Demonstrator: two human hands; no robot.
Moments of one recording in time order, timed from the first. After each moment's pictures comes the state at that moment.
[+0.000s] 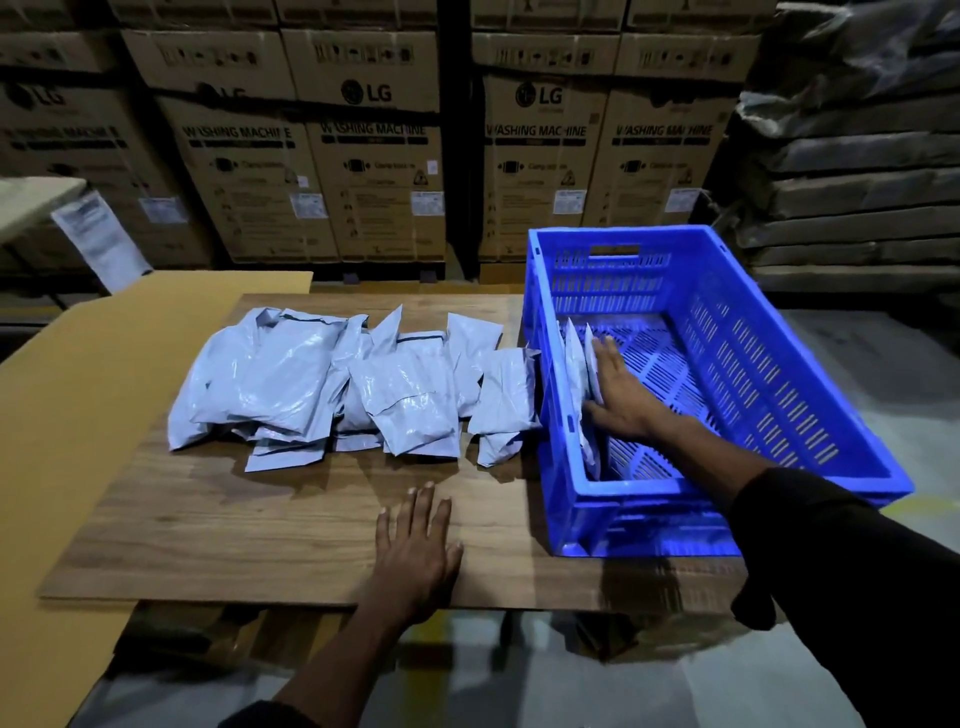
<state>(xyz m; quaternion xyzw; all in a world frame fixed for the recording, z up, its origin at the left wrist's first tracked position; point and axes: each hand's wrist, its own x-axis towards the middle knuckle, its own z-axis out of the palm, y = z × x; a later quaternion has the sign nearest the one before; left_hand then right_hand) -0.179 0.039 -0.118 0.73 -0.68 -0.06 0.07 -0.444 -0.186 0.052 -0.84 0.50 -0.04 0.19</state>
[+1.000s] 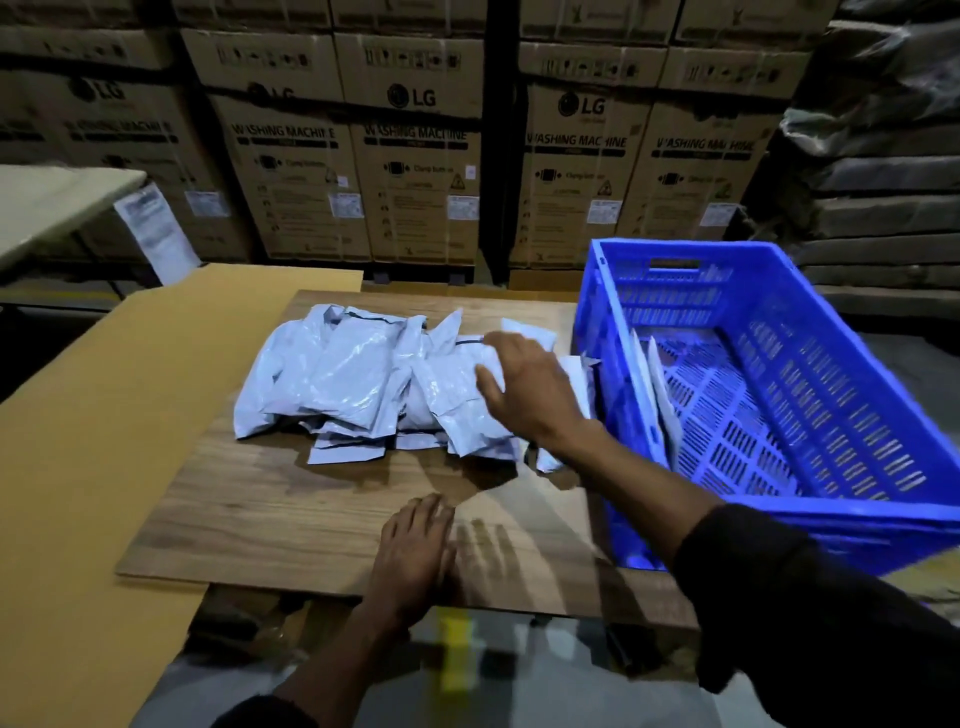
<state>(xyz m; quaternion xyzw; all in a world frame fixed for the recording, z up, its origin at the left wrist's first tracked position) -0.097 0.062 -0.111 0.72 -0.69 -0.05 0.09 -0.245 -0.100 0.095 -0.87 0.38 -0.30 0.06</state>
